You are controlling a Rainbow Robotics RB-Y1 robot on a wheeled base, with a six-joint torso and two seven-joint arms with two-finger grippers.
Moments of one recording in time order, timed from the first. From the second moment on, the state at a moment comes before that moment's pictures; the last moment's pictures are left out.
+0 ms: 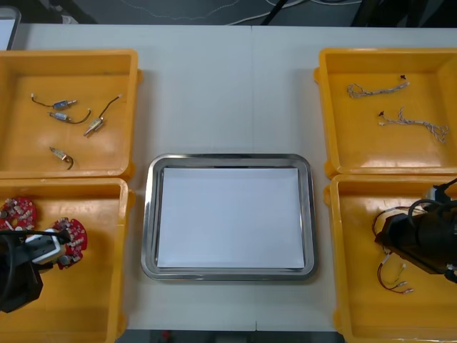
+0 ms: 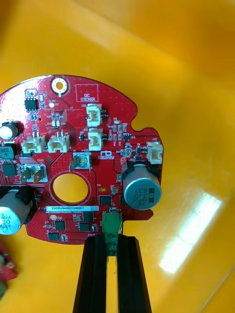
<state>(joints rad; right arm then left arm) 0.06 -0.39 -0.19 -2.13 -0.51 1.72 0.98 0.50 0.95 0.14 -2.29 0.90 1.07 -2.31</state>
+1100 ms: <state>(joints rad) 0.10 -0.39 -0.11 -2.06 -0.46 1.62 0.98 0.08 0.95 0.07 -2.40 1.04 1.36 -1.72</state>
